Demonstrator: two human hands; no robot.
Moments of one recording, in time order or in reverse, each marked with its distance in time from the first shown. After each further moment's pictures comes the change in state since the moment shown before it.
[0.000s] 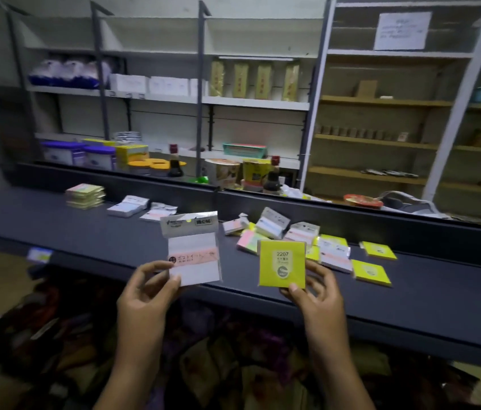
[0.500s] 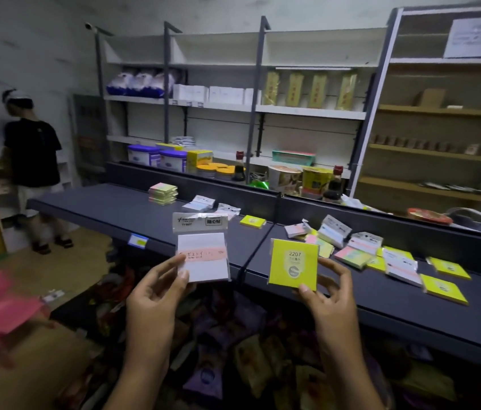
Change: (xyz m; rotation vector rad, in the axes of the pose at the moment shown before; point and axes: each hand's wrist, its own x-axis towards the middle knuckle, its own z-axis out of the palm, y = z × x) left_hand -0.013 0.084 -0.119 0.134 0.143 0.056; right_hand -0.077 -0.021 0.108 0.042 -0.160 -0.060
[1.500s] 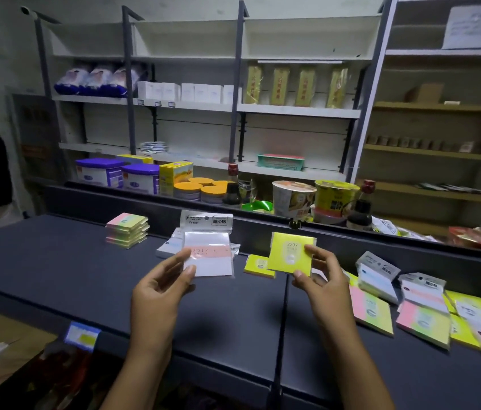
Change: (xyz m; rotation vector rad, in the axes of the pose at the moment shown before) left_hand 0.275 -0.121 0.054 -0.046 -0.154 -0.028; right_hand 0.249 0.112 0.103 -0.209 0.079 -0.028
